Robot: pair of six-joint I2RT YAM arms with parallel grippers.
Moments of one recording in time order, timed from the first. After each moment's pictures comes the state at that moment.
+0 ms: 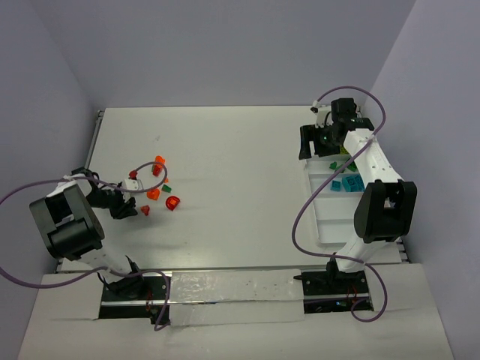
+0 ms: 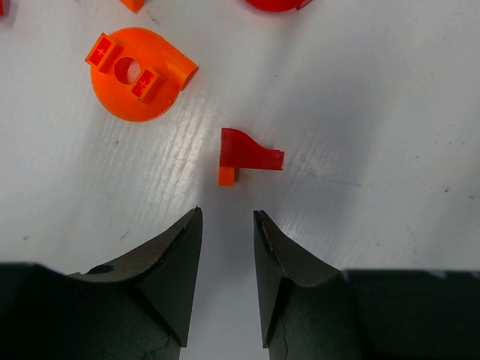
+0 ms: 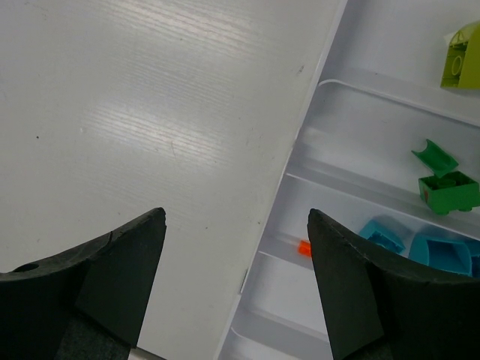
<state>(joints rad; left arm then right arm) 0.46 1.64 0.90 -0.90 0.71 1.68 0.00 1.66 1.45 -0.83 -0.32 -0.14</state>
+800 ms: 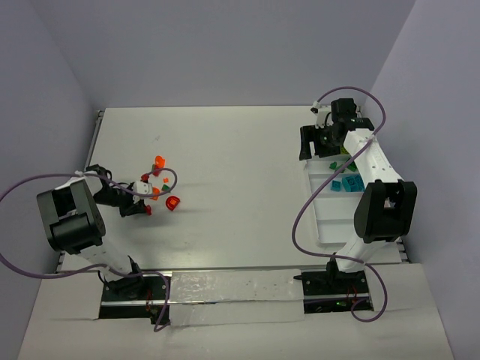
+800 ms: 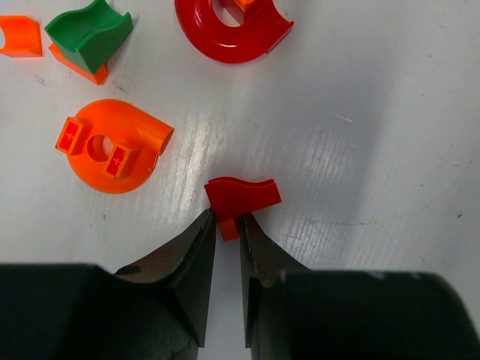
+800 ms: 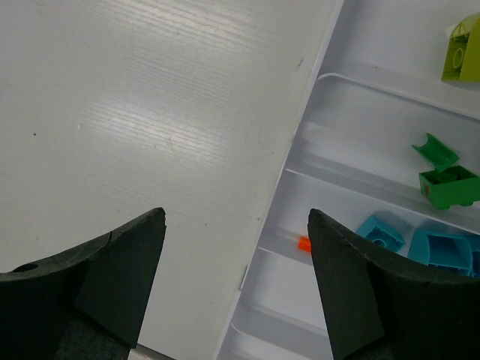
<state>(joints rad) 0.35 1.68 0.89 -0.85 0.71 1.75 0.00 1.66 1.45 -0.84 -0.31 -0.14</state>
